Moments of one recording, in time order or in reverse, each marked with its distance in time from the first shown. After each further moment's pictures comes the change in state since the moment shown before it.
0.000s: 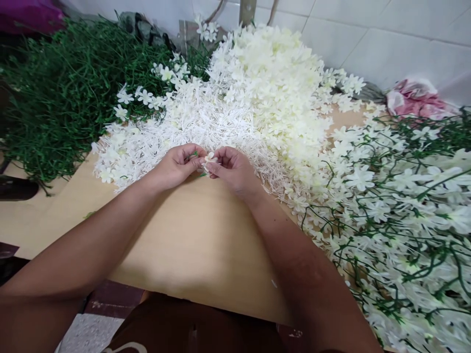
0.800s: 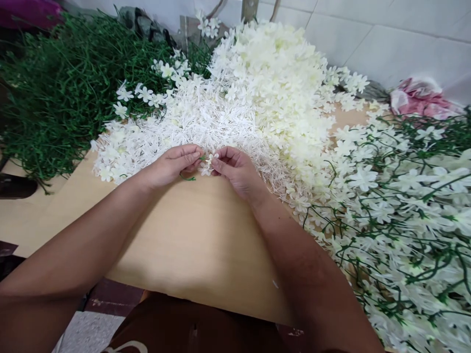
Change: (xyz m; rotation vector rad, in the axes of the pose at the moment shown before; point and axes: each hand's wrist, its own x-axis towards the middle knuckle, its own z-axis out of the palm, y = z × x) left_hand -0.001 0.000 -0.011 -0.143 -0.151 -0.042; right_hand -0.003 0.000 -0.002 0.157 0.001 0.084
